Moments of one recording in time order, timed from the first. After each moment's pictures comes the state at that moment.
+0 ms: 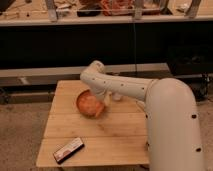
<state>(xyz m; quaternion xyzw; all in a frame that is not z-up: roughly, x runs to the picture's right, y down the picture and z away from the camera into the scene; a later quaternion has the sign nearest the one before) -0.010 0.084 0.875 -0.30 -0.08 -0.45 0.83</state>
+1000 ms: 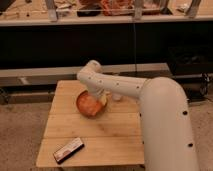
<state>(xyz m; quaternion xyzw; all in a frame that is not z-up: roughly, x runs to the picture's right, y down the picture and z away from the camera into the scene) -0.032 0.082 0.884 -0.30 -0.09 -0.47 0.83</state>
